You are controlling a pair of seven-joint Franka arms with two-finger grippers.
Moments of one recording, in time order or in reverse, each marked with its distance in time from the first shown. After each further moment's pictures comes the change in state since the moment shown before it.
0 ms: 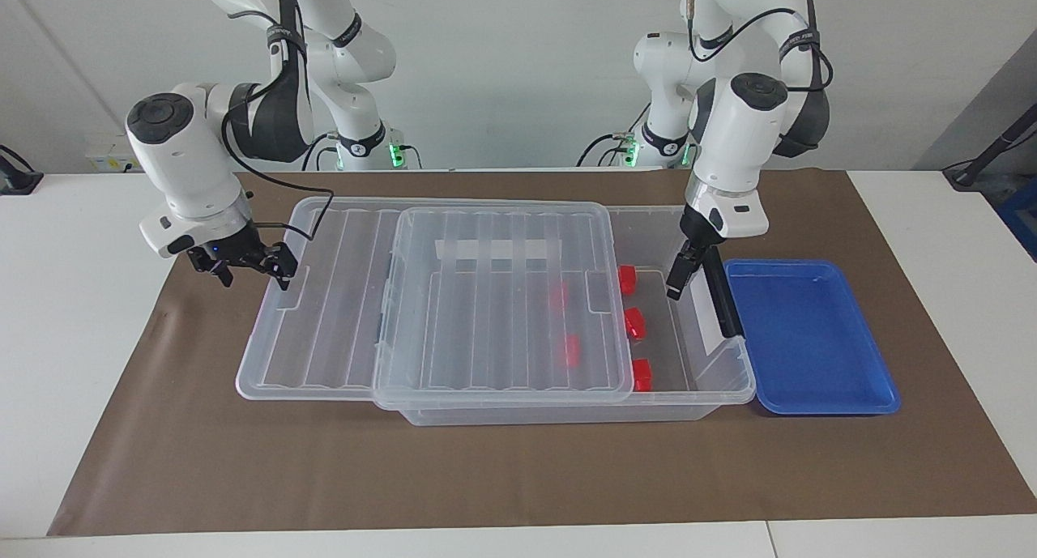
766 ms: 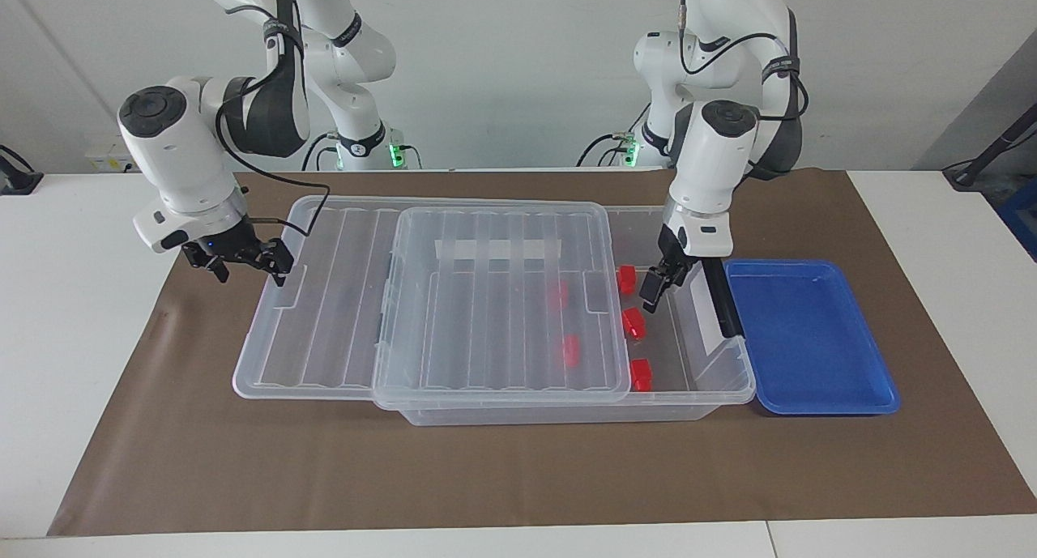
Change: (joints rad) left arm -0.039 0.059 -0.002 -0.017 0.011 0.073 0.138; right arm -0.002 -0.013 0.000 0.028 0.000 -0.042 0.000
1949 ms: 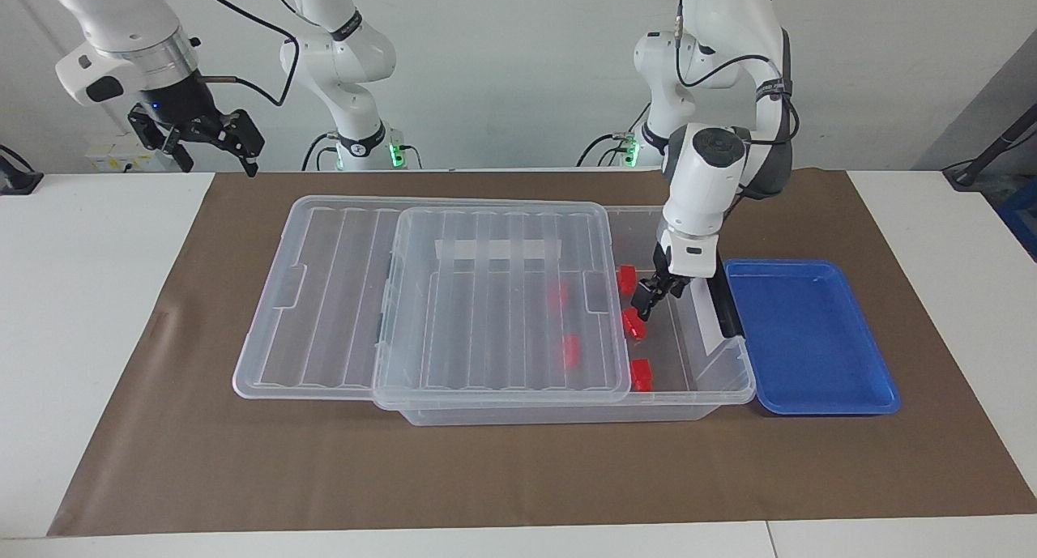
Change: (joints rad) left arm -0.003 0.062 0.007 -0.010 0.006 0.032 0.110; right arm 0.008 -0.140 0.012 0.299 0.025 -0.502 -0.003
